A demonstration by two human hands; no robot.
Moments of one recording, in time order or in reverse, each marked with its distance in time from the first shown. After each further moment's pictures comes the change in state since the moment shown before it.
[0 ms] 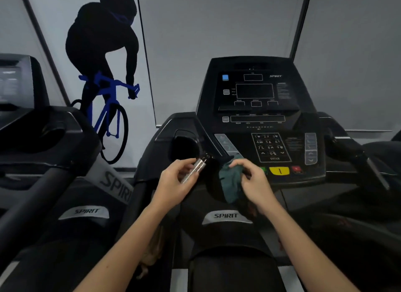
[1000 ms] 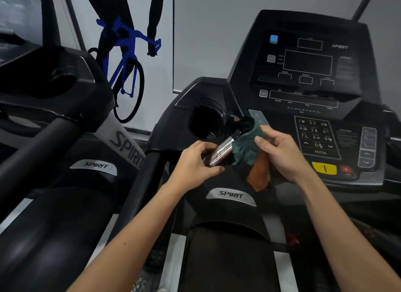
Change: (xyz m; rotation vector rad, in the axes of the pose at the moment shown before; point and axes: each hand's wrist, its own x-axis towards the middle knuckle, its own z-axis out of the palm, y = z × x) left_hand 0.011 -0.048 0.011 0.137 -0.066 -0.157; right_hand 0.075 0.024 0.013 0.242 -0.324 -0.033
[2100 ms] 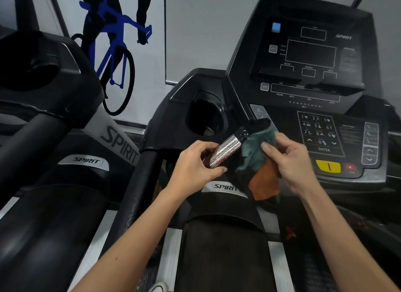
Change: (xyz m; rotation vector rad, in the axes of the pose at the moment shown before) left_hand 0.000 -0.004 0.003 -0.102 0.011 -0.031; right_hand -0.019 0.004 0.010 -0.069 0.253 0.028
